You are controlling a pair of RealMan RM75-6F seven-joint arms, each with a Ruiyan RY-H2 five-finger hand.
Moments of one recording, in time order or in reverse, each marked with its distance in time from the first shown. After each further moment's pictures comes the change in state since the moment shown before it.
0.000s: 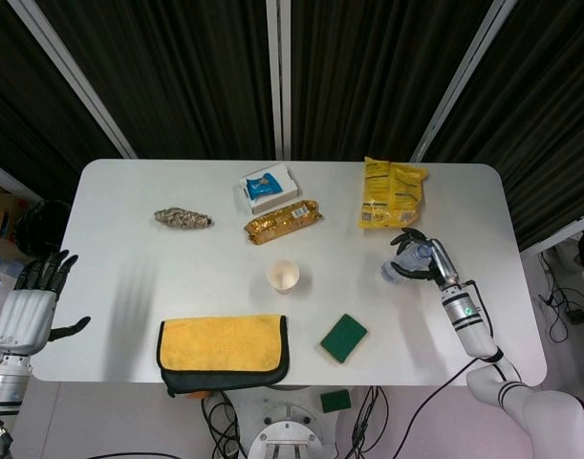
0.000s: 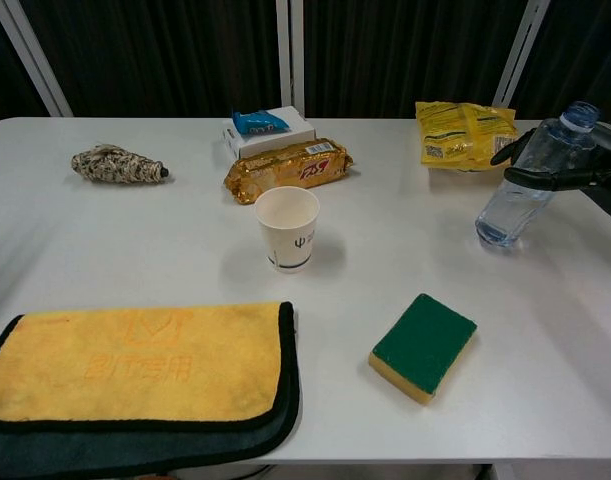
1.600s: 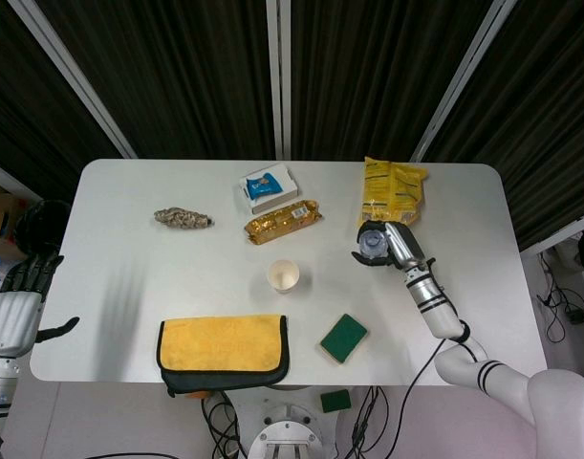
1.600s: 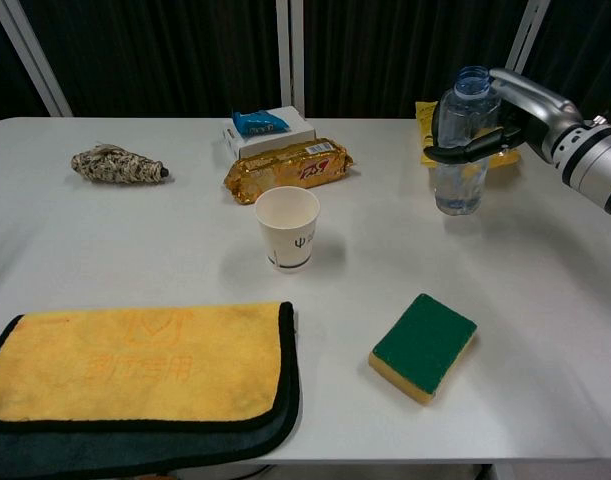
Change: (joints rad) left arm 0.018 -0.001 -0.001 0.060 -0.012 0.013 -0.097; right arm 0.149 0.069 0.124 -0.334 0.060 -0.075 -0.744
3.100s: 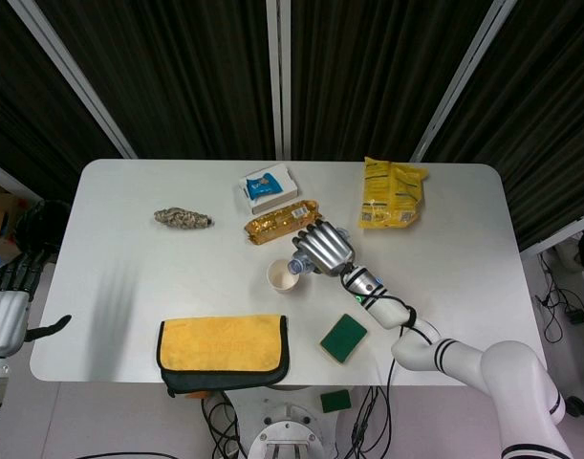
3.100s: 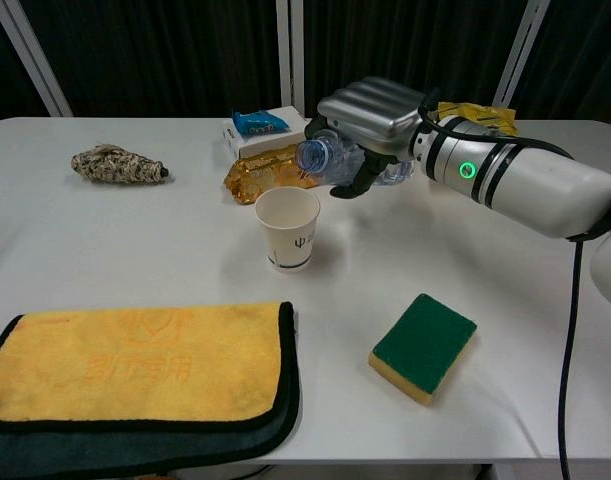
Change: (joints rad) left arm 0.009 -0.006 -0.011 0.060 -0.003 0.009 -0.095; right arm 0.235 -0.090 -0.047 -0.007 -0.055 -0.064 -0.816
